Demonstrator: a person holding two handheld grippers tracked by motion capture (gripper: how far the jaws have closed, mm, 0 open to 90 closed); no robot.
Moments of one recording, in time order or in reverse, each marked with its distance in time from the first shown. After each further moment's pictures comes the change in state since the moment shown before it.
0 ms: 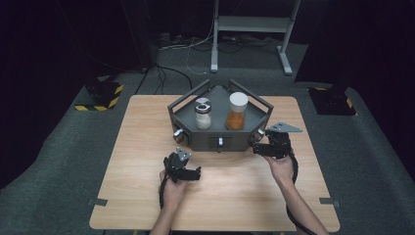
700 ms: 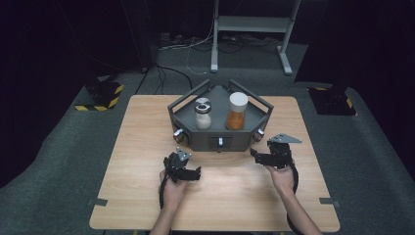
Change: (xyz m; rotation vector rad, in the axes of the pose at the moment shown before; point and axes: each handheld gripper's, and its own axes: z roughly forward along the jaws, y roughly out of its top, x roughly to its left) left arm 0.000 0.000 0.000 0.000 0.000 -0.001; right arm -0.004 -0.035 0.008 0.054 -0.023 0.037
